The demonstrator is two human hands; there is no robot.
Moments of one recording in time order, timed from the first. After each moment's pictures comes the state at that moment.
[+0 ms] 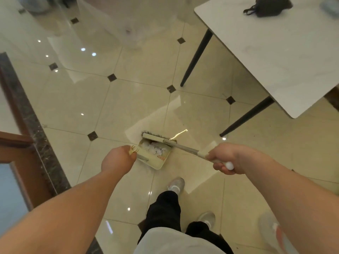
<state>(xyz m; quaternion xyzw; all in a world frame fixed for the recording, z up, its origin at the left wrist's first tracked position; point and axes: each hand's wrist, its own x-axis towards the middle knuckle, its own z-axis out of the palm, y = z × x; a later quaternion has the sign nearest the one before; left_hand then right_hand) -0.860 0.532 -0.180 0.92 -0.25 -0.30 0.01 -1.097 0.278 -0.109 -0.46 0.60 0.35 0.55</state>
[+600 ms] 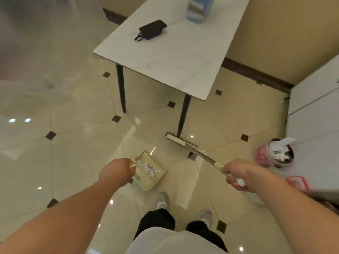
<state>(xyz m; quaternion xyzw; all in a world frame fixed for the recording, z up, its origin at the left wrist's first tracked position) -0.955 0.397 -0.132 0.78 -0.54 -0.30 -0.10 -1.341 0.306 -0.066 -0.25 0.78 0.09 0.57</state>
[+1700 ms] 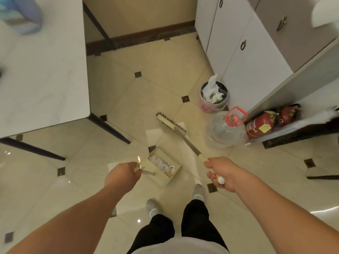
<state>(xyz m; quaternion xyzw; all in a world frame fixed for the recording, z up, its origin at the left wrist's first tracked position) -1.299 0.275 -0.142 0.57 -0.76 -0.24 -0.20 -1.599 0.398 -0.124 0.06 0.73 -0.24 0.64</state>
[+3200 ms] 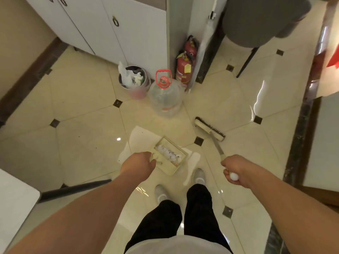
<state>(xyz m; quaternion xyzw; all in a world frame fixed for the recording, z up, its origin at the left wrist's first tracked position) -1.366 0.239 -0.174 0.15 -0.93 -0.15 -0.29 -1.440 0.550 -0.152 0.42 0.69 -0.39 0.44</state>
